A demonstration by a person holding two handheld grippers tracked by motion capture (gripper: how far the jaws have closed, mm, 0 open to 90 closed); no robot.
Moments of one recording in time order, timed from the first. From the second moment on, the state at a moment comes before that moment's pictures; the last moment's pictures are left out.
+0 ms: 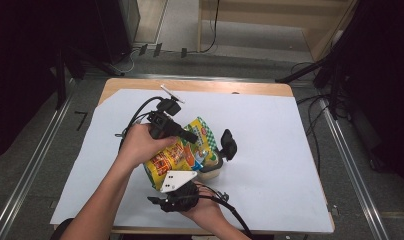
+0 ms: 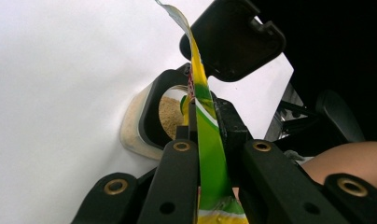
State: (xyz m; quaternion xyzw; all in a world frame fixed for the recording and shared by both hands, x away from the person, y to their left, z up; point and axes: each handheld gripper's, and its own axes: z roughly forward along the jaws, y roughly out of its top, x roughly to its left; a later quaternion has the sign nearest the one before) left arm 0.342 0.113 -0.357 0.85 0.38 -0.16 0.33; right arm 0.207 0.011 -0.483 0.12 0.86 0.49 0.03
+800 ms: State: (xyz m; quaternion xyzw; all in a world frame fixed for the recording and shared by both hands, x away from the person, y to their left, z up) left arm 0.334 0.146 -0.330 0.84 0.34 -0.17 0.40; right arm 0.218 0.004 -0.490 0.16 0.86 0.48 0.02
